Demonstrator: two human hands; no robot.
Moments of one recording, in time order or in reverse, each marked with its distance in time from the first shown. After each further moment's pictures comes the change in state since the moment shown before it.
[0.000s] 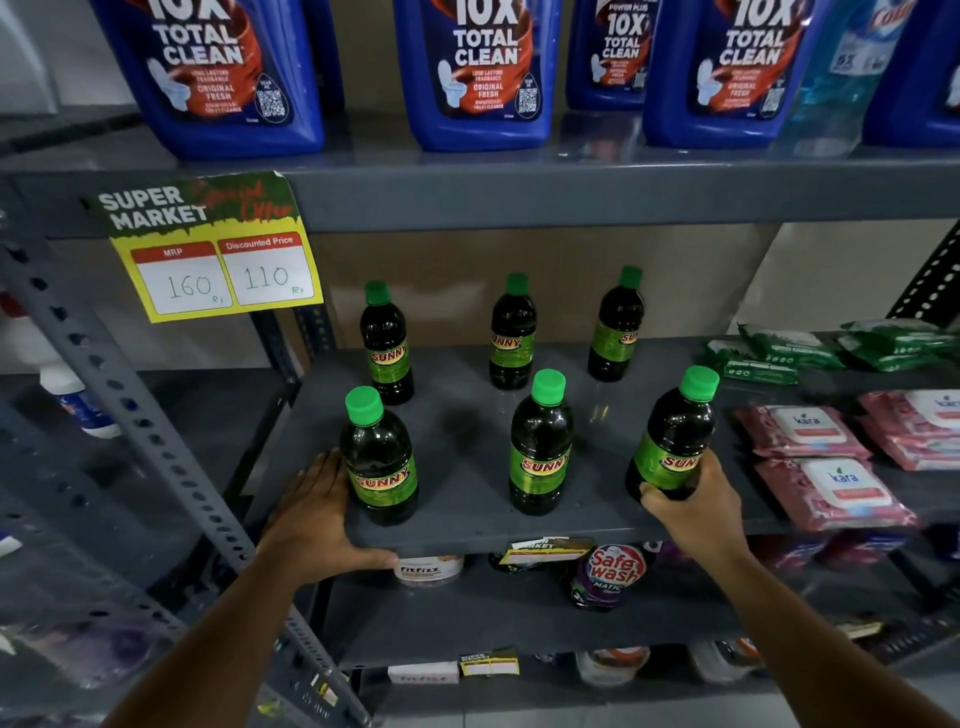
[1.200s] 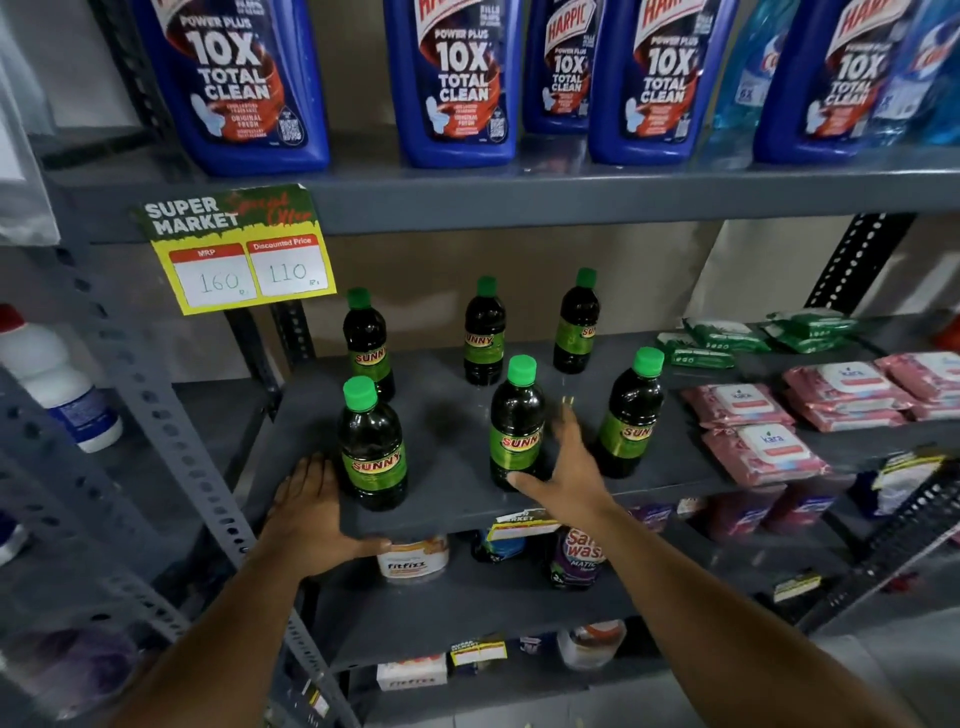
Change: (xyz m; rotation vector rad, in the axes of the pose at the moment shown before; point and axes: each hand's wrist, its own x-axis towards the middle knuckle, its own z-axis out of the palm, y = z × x) left_hand -0.016 0.016 -0.009 -0.001 0.005 -0.070; right_hand -0.043 -0.067 0.068 0.055 -0.327 -0.109
